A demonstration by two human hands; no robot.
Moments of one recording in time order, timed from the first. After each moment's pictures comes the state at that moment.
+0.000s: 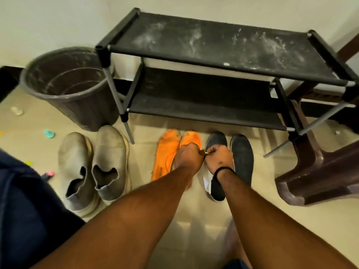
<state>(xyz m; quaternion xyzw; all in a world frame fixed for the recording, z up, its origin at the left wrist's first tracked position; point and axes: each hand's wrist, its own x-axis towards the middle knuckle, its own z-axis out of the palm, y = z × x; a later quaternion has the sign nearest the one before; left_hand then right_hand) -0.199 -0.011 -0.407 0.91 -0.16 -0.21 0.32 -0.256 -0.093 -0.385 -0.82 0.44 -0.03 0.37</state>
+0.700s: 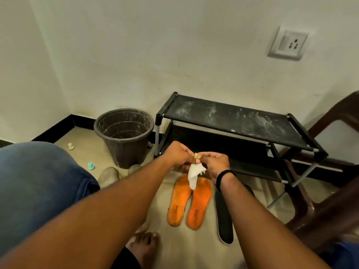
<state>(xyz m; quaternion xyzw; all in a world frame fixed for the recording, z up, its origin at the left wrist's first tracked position) -0.154 0.110 -0.214 0.77 -0.15 -0.28 0.55 -0.230 -0.012 -0.224 -0.67 0.33 -0.12 0.66</state>
